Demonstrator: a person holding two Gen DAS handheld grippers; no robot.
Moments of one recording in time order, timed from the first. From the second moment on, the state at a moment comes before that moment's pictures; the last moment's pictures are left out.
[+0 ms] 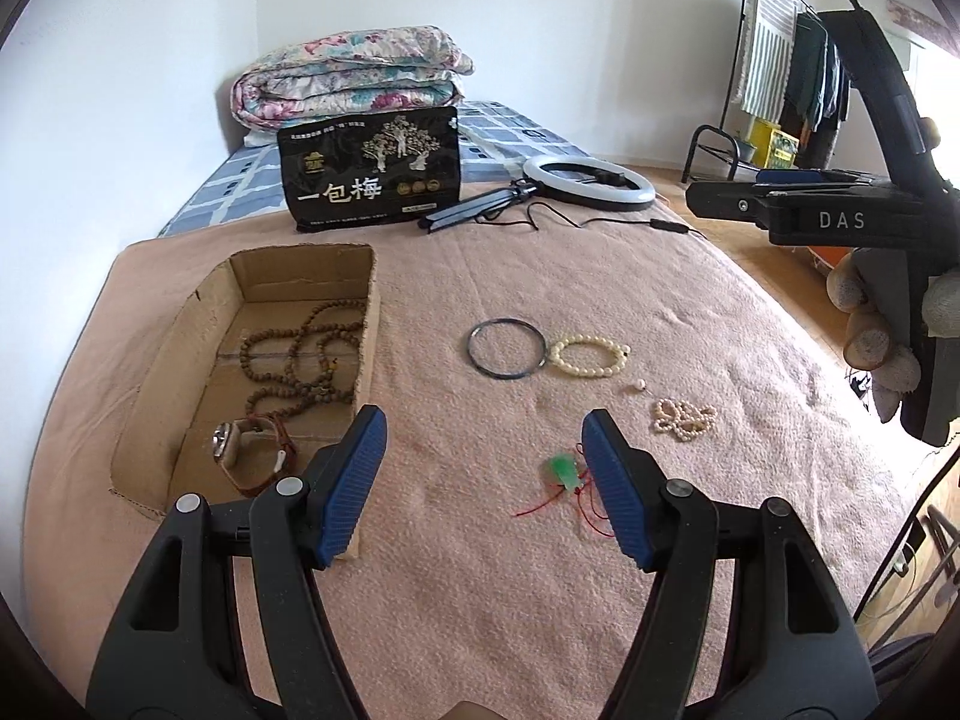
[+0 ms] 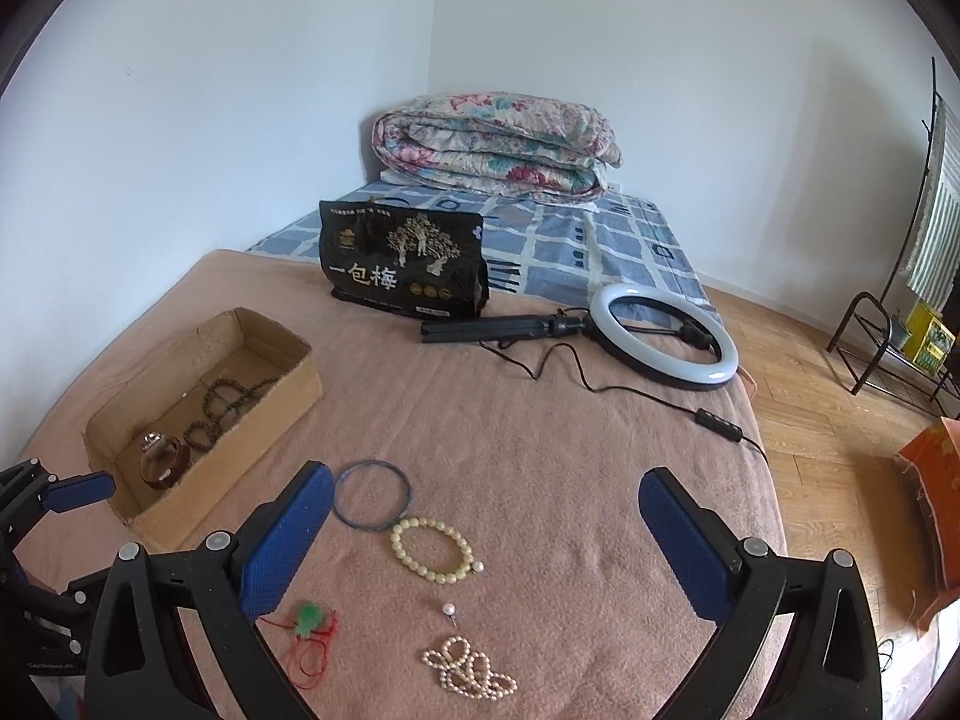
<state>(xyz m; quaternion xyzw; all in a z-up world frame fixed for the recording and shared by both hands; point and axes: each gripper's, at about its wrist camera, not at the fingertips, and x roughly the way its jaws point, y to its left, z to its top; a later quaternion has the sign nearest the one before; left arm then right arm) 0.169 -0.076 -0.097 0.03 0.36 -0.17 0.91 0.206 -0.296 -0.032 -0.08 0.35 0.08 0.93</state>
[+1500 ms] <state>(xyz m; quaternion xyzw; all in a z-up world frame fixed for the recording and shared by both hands) 0.215 -0.131 -0.196 0.00 0.49 -0.23 0.84 0.231 -0.319 -0.171 0.00 0.51 0.16 0.85</state>
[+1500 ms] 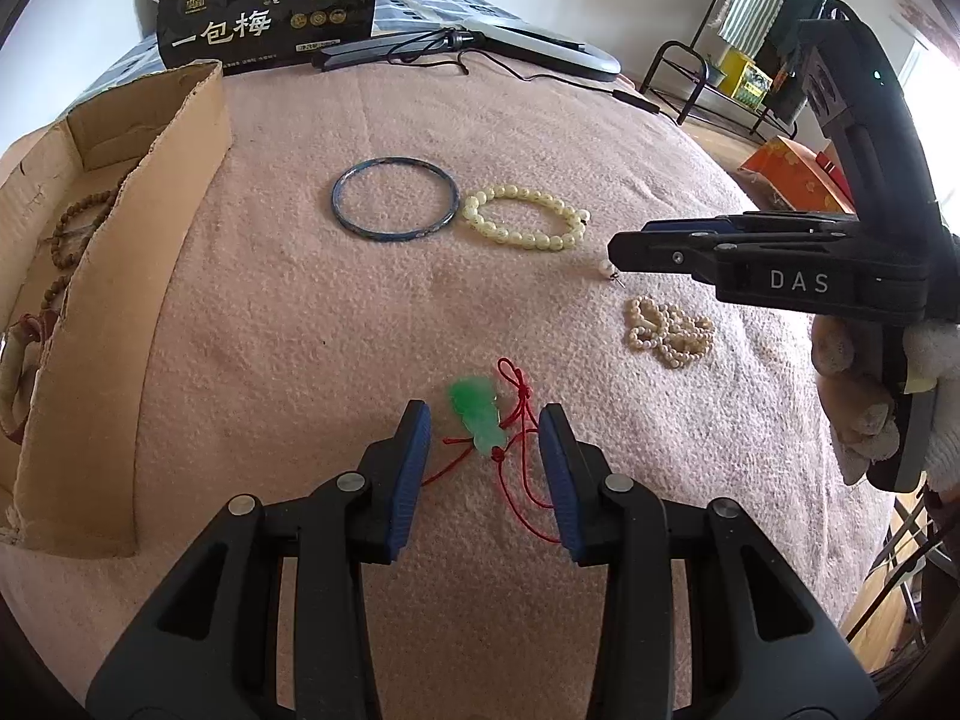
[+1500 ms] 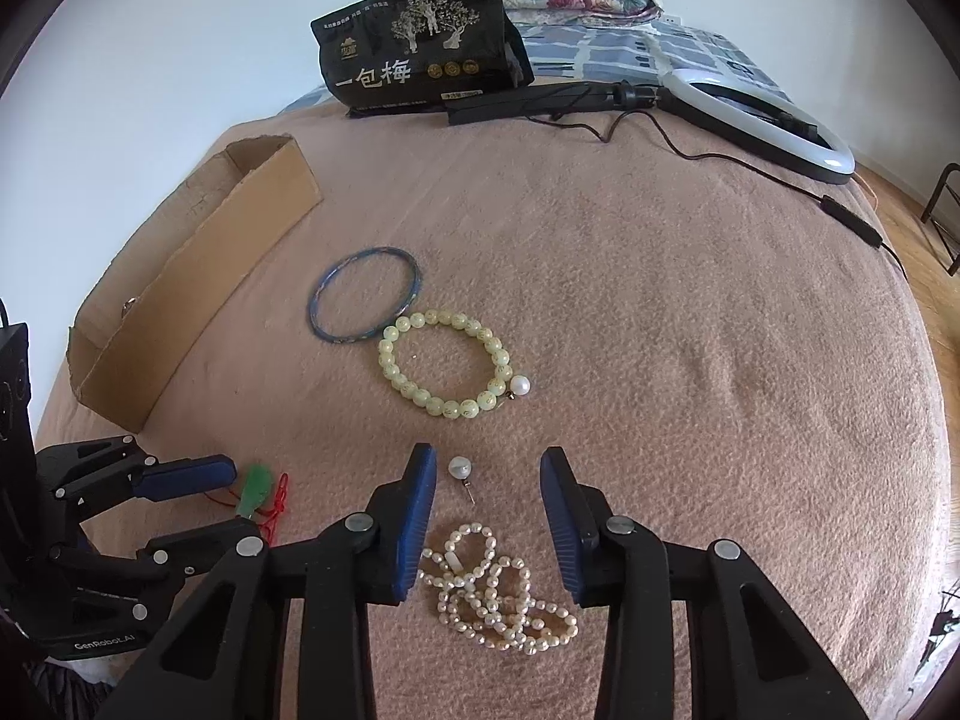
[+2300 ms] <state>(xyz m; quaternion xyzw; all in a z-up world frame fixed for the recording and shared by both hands) 0.217 -0.132 -0.206 0.01 0.49 -0.23 0.84 0.264 -0.263 -0.175 -0.06 0.51 0.23 0.83</state>
